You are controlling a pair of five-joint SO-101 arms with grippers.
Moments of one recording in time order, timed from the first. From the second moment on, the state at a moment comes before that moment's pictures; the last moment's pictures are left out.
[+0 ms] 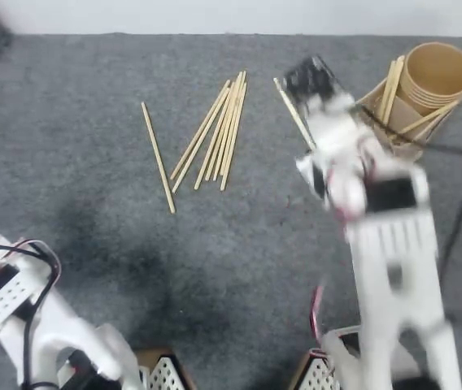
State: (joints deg) left arm -54.2 -33.6 68.2 40.5 7.0; right arm -14.5 -37.5 21.5 68.1 25.4
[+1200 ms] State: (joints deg) left arm -54.2 -33.6 68.2 40.5 7.0; right arm 6.8 -45.8 51.9 2.1 5.2
